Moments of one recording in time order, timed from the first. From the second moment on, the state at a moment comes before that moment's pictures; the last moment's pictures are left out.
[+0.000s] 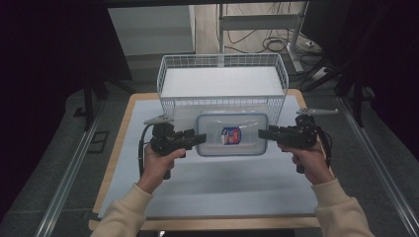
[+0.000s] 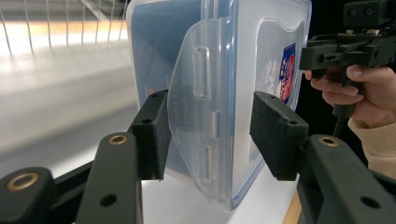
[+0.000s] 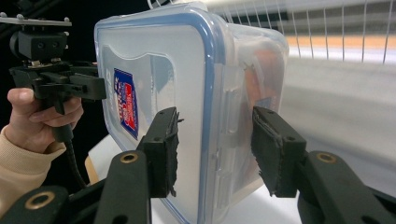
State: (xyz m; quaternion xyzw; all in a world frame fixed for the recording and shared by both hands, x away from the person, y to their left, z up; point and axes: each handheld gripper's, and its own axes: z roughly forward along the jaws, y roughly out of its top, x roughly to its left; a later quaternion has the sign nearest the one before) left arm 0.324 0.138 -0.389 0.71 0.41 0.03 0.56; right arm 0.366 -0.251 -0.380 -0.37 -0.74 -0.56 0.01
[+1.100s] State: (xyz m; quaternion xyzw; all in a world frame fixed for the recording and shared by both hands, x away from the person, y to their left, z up) left arm 0.459 0.169 -0.316 0.69 0.44 0.00 0.57; right arm 0.499 -0.216 -0.283 -0.40 -0.74 -0.54 0.00
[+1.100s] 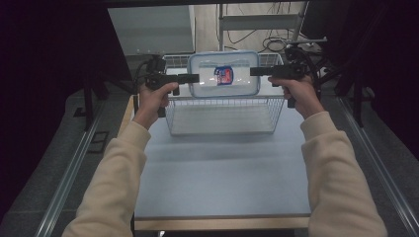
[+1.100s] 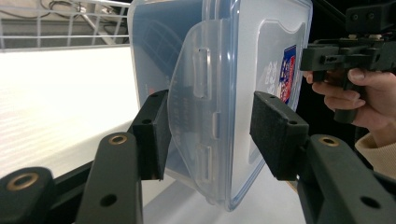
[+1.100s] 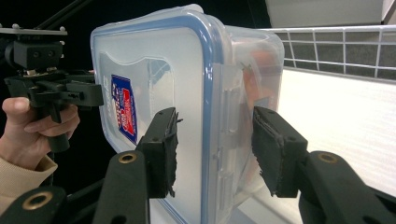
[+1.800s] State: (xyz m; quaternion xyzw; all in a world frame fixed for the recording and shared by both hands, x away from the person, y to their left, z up) left arm 0.507 0.171 -0.319 0.66 0.50 -0.05 0.56; right arm 0.536 -0.215 -0.291 -0.48 -0.70 -0.52 0.04
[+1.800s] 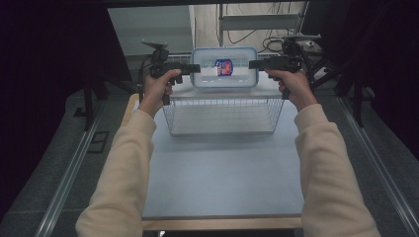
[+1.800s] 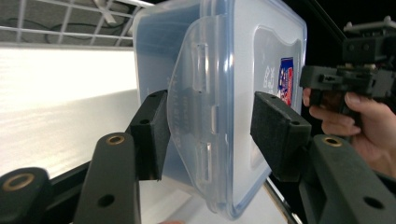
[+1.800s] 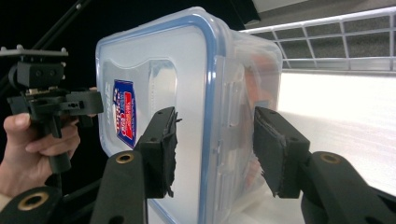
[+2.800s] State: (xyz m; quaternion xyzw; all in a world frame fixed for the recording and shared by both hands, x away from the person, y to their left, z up) left arm 0.483 0.175 -0.313 0.65 0.51 0.03 0.56; right arm 0.506 -0.220 -0.288 -0.46 -0.73 -0.51 -0.04
